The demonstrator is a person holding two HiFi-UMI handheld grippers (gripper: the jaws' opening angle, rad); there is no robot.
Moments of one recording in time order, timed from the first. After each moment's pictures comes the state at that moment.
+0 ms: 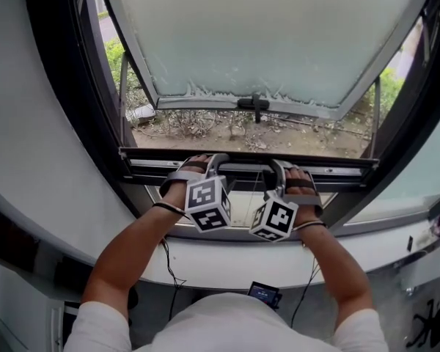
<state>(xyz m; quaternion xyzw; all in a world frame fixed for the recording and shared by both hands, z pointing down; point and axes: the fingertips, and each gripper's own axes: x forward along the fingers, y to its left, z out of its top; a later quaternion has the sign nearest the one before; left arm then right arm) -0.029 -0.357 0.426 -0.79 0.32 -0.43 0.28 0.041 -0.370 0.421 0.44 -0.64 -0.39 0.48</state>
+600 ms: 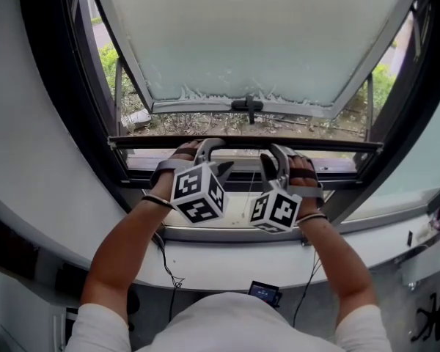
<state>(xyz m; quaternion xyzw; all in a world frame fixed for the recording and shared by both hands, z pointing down) -0.029 -0.358 0.365 -0.81 0.33 -0.38 0.31 0.040 -0.372 0.358 0.50 -0.64 -0.42 0.41</state>
